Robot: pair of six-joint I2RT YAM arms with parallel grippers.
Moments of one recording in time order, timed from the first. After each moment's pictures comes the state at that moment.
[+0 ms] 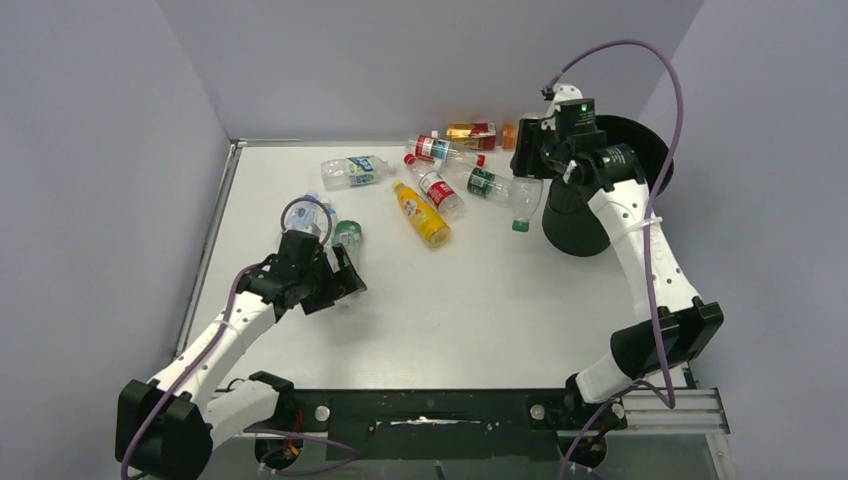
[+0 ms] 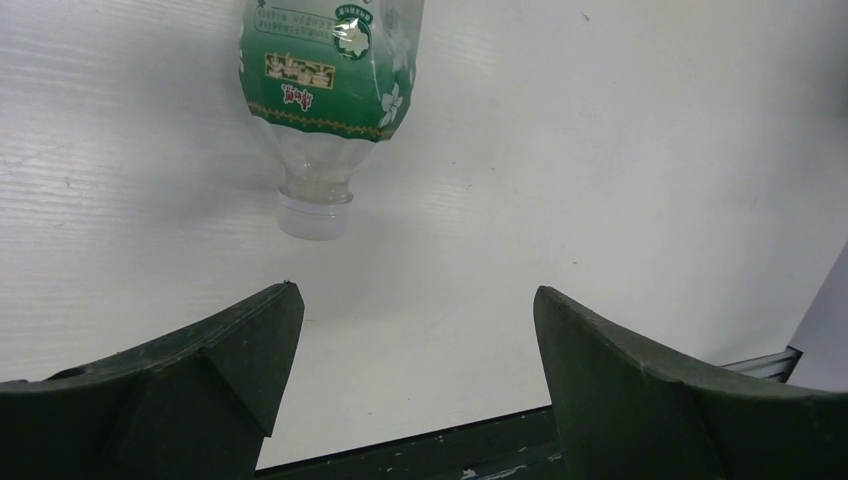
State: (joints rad) left arm -0.36 1.01 0.71 -0.61 0.10 -0.78; right arm 0.28 1.55 1.73 -0.85 0.04 0.18
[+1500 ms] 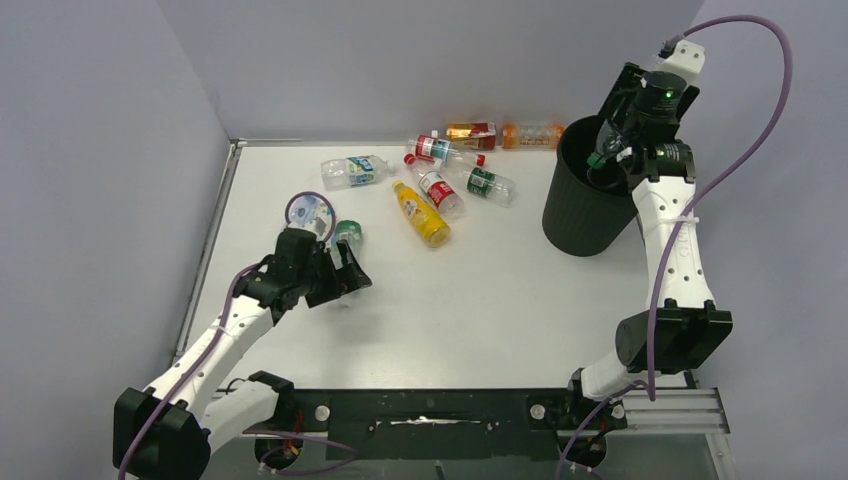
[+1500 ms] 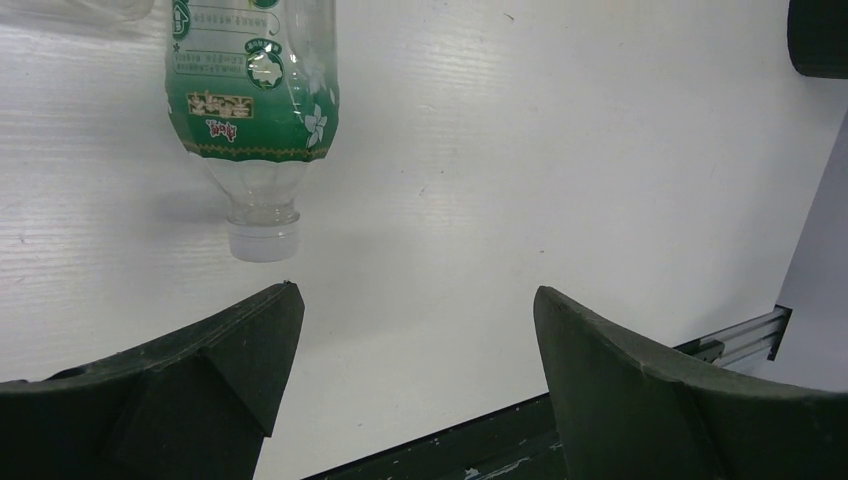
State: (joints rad) left arm -0.37 1.02 0.71 -0.54 0.17 -0.71; right arm -0.05 1.55 1.77 -0.43 0.36 0.17
